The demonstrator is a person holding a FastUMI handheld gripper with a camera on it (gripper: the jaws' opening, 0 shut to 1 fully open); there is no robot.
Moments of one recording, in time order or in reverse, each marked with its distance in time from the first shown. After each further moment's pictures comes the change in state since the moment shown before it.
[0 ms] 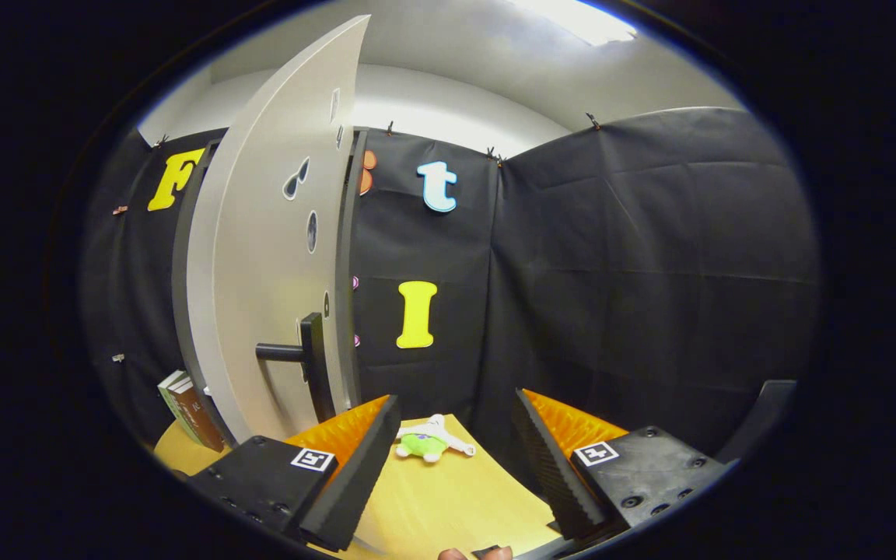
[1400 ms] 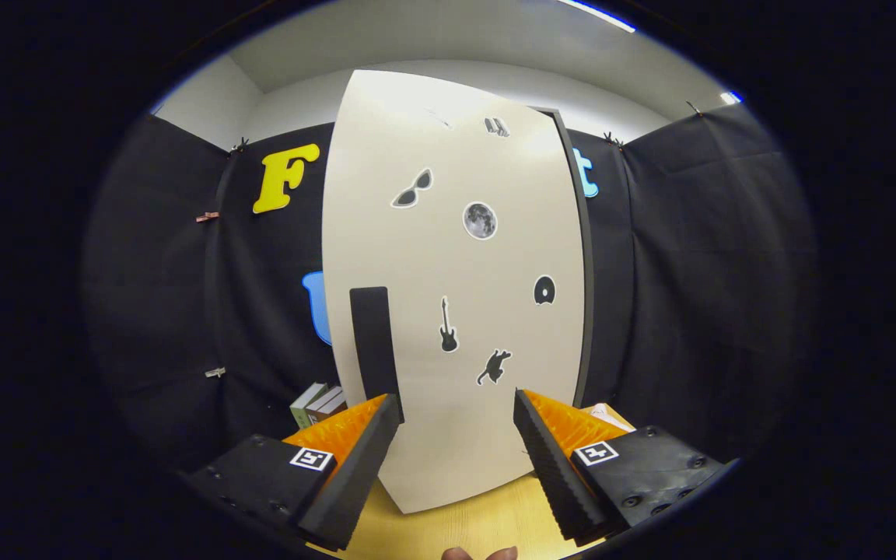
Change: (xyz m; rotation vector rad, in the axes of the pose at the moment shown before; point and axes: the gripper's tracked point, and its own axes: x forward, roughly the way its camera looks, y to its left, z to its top) arm -0.041 0.285 -0.019 0.060 0.043 0.384
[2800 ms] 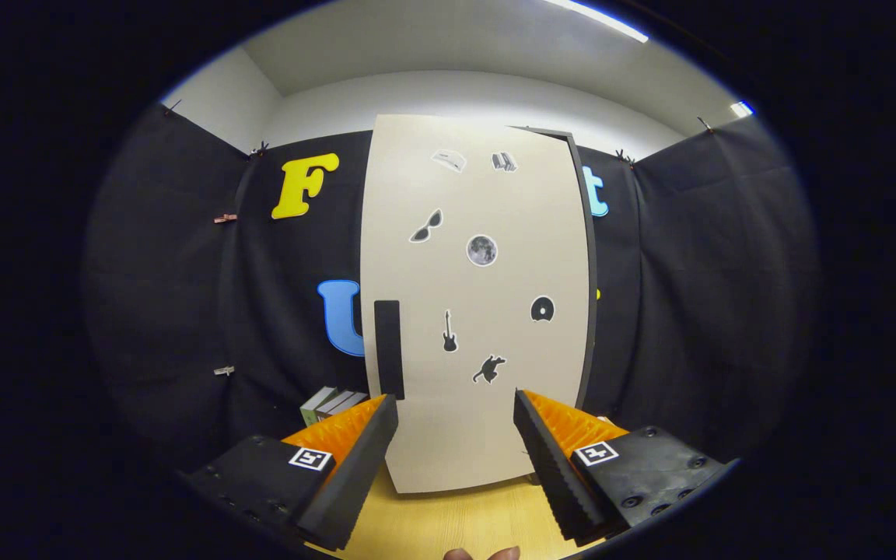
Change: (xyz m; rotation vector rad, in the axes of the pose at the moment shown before) arm -0.013 0.025 0.015 -0.038 -0.048 0.038
